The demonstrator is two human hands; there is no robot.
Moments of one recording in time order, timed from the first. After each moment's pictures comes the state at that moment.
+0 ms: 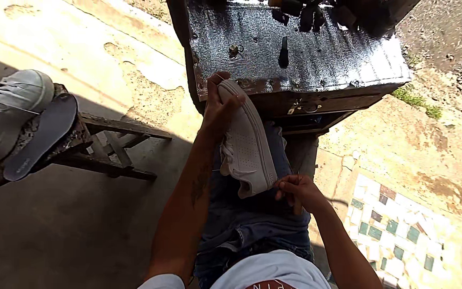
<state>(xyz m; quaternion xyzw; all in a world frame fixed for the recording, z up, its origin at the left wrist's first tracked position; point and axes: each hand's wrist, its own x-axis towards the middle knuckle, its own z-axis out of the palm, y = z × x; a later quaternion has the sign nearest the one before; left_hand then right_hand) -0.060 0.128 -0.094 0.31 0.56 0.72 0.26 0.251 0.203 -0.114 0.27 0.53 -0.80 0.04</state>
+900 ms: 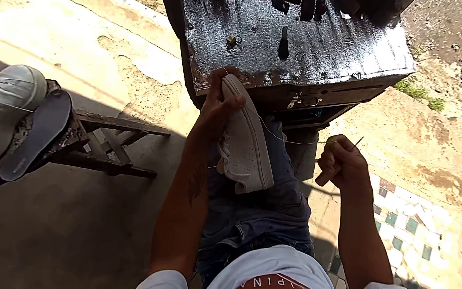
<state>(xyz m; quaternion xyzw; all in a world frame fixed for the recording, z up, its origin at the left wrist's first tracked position) -0.054 0.117 -0.083 0.37 0.52 0.70 0.32 0.259 0.263 -0.057 0.20 0.50 -0.82 -0.21</state>
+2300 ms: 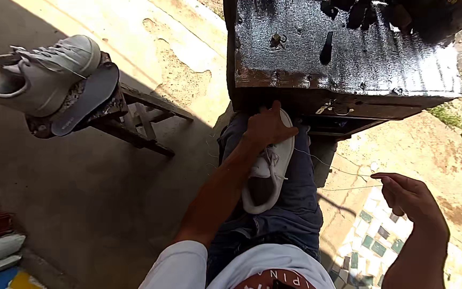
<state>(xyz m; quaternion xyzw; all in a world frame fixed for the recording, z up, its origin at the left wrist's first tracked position) -0.012 0.139 -0.076 0.32 0.88 0.13 0.32 0.353 0.333 -0.055 0.36 0.76 -0.54 -0.04</state>
